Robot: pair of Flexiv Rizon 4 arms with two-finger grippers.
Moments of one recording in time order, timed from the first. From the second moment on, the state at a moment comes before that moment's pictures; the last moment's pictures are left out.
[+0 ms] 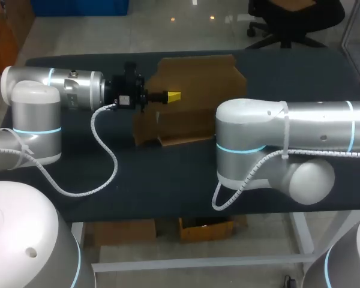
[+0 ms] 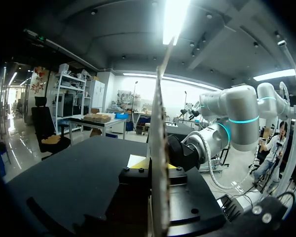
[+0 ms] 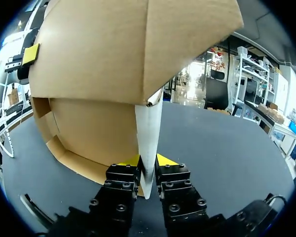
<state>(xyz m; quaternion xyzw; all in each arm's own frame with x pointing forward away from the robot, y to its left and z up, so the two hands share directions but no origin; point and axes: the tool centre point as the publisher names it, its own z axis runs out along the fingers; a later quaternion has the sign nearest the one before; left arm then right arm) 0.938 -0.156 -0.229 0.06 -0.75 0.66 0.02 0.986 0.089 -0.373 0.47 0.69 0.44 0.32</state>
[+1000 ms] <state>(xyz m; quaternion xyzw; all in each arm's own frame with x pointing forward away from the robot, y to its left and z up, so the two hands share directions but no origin) 0.938 -0.157 -0.229 0.06 -0.75 0.66 0.02 0.979 0.080 -0.376 0.52 0.66 0.41 0.34</state>
